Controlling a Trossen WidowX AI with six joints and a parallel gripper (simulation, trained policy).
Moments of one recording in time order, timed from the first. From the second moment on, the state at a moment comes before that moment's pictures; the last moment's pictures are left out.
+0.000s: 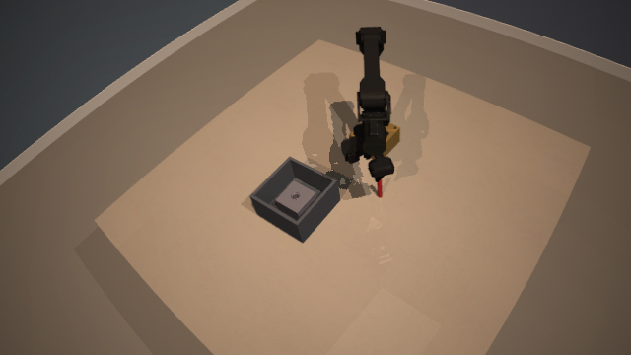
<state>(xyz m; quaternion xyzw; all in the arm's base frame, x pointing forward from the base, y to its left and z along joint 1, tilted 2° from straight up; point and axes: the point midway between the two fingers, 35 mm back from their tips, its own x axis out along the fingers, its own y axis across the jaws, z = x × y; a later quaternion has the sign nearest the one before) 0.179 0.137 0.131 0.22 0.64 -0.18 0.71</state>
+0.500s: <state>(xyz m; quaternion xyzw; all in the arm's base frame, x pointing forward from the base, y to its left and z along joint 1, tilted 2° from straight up) 0.157 0.141 0.071 0.19 0.67 -0.25 0.67</state>
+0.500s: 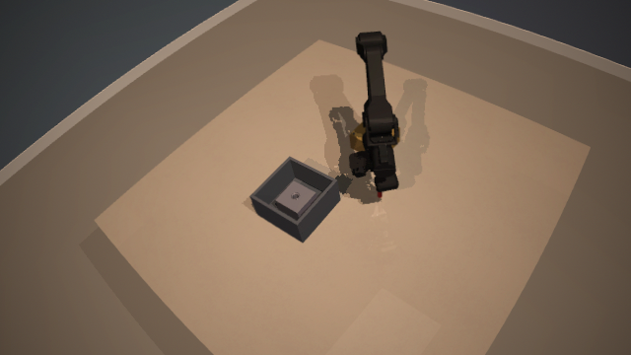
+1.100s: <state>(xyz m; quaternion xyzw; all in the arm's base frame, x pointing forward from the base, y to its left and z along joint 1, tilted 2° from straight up) 0.160 0.143 0.002 0.18 0.66 -0.26 0.68</state>
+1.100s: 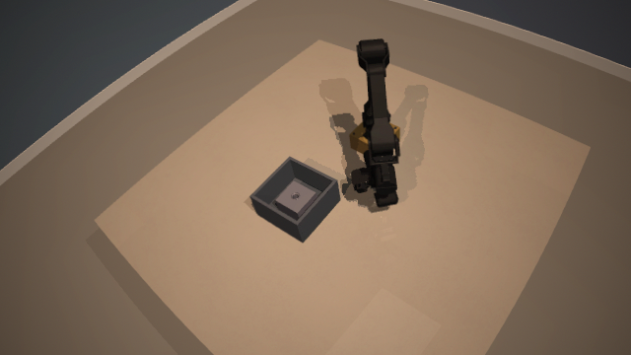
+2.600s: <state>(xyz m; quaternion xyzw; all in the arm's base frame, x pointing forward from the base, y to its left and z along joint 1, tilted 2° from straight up) 0.242 0.100 0.104 0.22 0.56 -0.34 0.72</state>
